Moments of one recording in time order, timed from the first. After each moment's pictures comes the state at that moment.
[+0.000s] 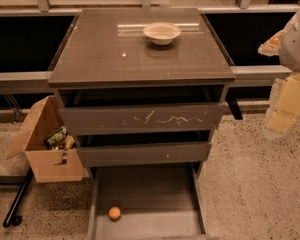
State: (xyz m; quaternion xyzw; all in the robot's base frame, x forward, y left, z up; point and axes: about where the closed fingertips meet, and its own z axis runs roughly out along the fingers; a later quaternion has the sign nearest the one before) arm 0.438 -0.217 0.976 -0.60 0.78 -0.03 0.16
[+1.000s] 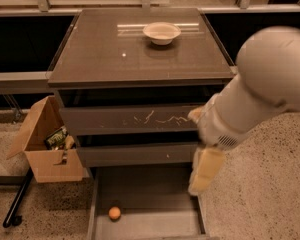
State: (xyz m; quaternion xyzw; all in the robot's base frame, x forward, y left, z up) arm 0.423 -0.110 0.828 -0.65 0.74 0.07 0.17
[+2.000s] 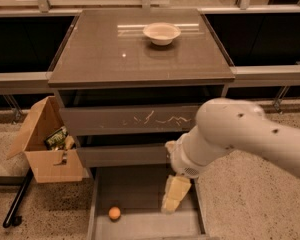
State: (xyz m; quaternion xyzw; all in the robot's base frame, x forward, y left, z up) arm 0.430 -0.057 0.695 -0.65 0.73 0.13 0.17
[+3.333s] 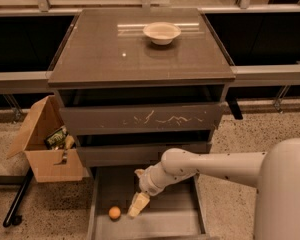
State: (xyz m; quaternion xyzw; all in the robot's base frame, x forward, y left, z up) arm 0.500 0.055 0.427 -0.60 0.72 0.27 0.22
